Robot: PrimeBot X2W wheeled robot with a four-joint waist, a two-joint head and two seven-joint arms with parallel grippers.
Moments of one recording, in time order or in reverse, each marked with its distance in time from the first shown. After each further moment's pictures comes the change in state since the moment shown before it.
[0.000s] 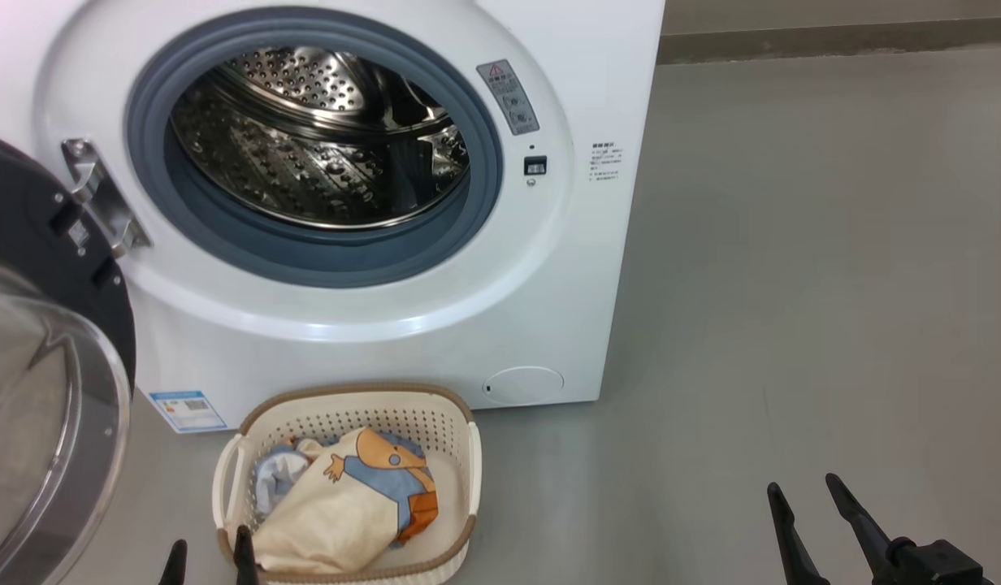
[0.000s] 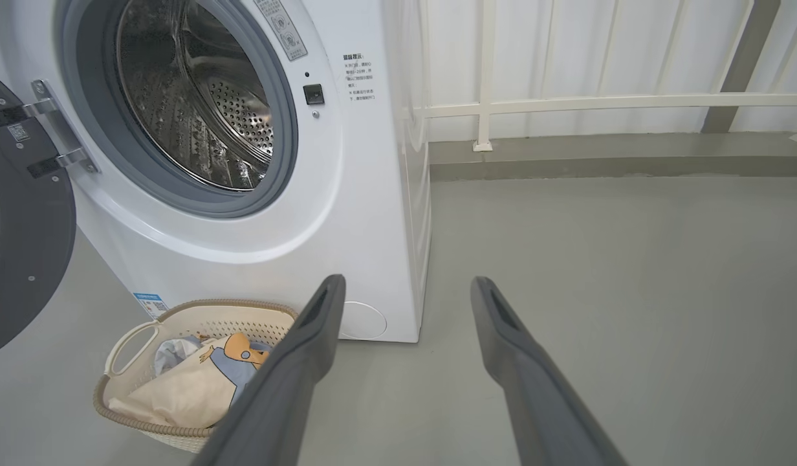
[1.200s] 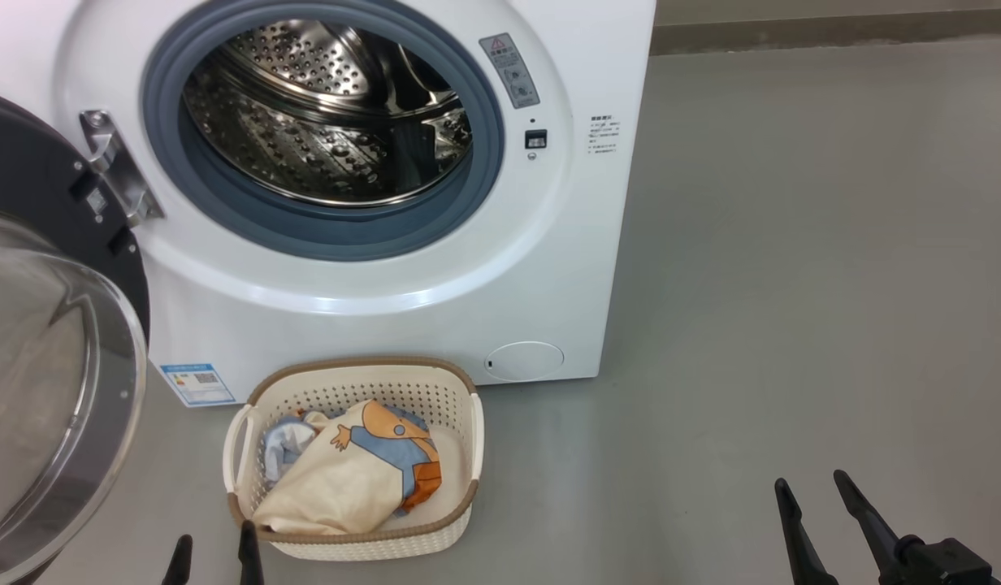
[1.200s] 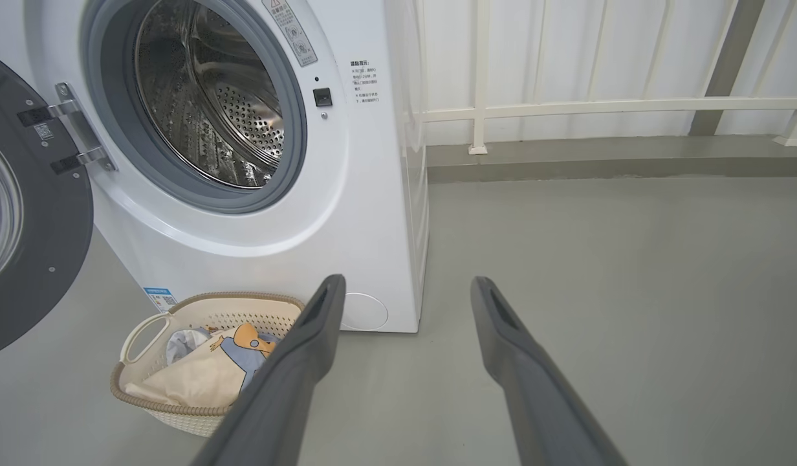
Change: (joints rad) left arm 0.000 0.000 -0.009 -0.016 -0.017 -0.016 0.000; right arm 0.000 0.004 -0.017 -0.011 0.000 0.000 0.000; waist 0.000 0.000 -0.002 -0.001
